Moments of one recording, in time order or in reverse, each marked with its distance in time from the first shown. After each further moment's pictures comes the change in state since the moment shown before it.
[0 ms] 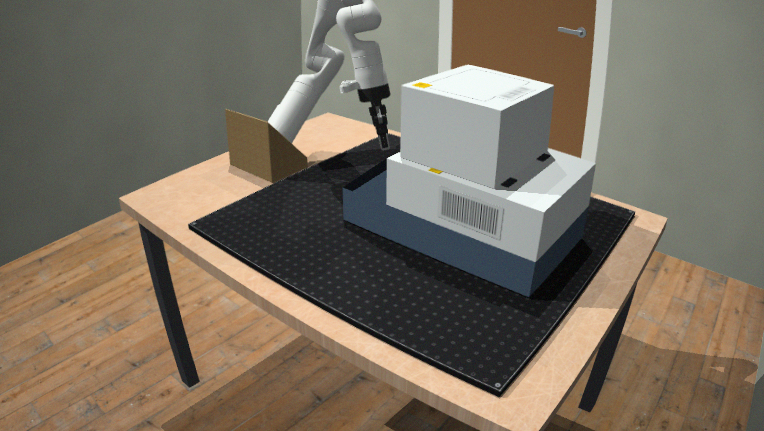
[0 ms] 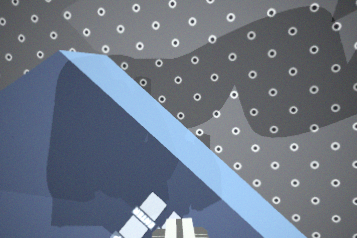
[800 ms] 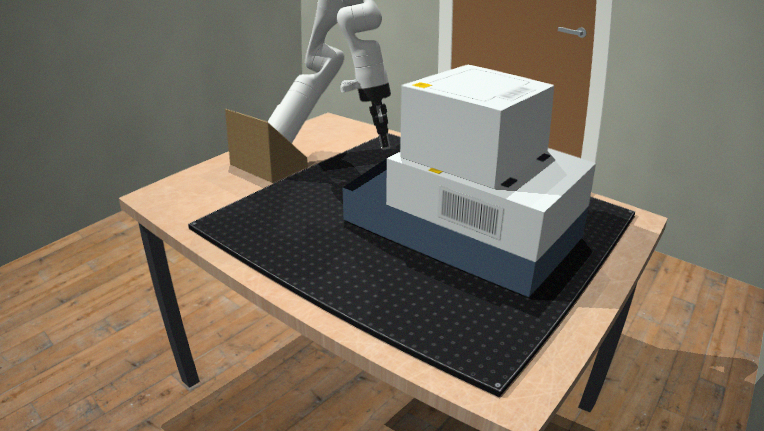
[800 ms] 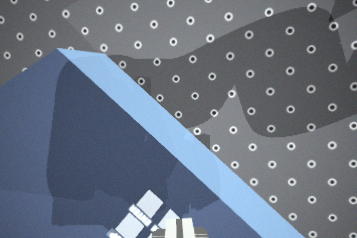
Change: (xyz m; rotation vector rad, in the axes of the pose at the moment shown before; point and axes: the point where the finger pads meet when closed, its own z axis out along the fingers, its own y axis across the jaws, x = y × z) arm -0.001 0.002 -0.001 -0.001 0.001 -0.004
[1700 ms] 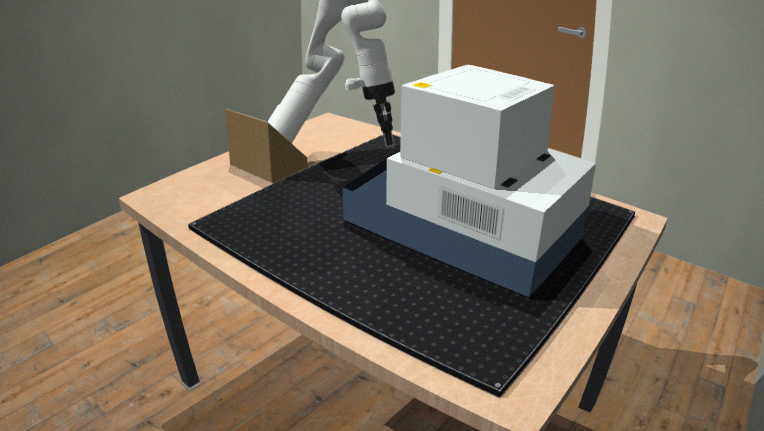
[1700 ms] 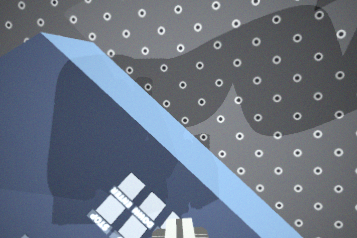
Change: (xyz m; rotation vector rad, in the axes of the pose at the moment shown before) arm -0.011 0.012 -0.001 -0.001 0.000 -0.005
